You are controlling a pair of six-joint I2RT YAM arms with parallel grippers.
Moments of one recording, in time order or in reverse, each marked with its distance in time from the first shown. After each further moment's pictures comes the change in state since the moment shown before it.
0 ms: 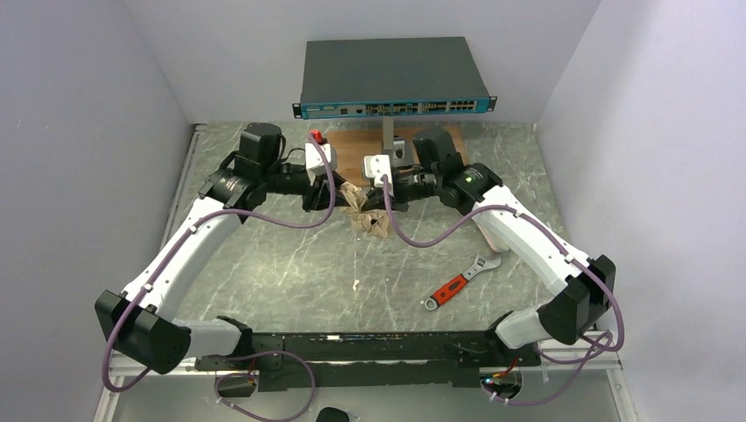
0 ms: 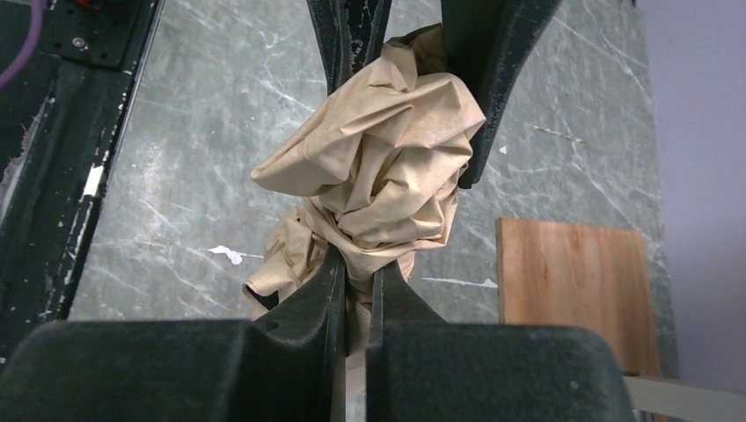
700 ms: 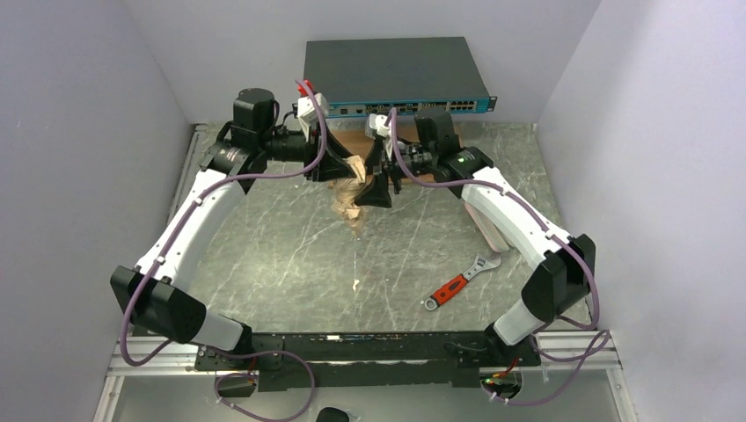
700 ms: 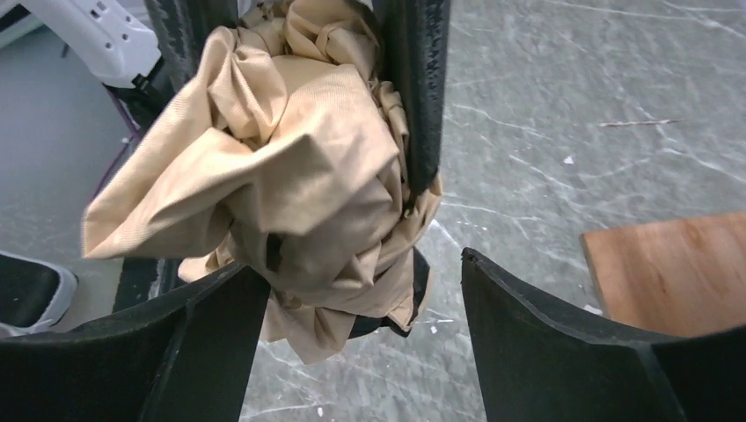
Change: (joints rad) left arm 0.069 0.151 0.215 0.079 0.155 -0.368; right arm -0.088 0.117 0.076 0.153 -0.145 0.463
